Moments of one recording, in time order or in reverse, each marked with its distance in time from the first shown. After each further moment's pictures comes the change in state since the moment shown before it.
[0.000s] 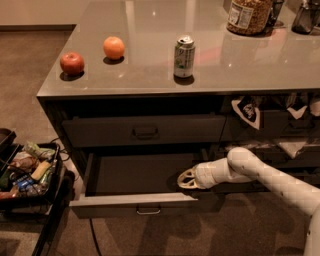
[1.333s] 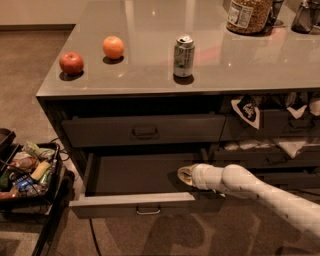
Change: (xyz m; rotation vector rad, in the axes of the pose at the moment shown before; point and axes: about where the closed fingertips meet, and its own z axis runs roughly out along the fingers) arm 0.021 -0.033 0.002 0.320 0.261 -0.149
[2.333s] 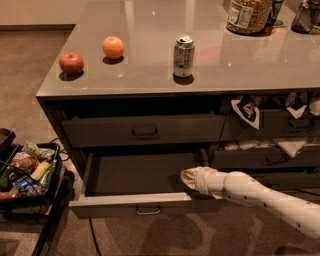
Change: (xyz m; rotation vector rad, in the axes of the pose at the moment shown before) arm -0.018 0.002 -0.031 0.024 0.085 -0.027
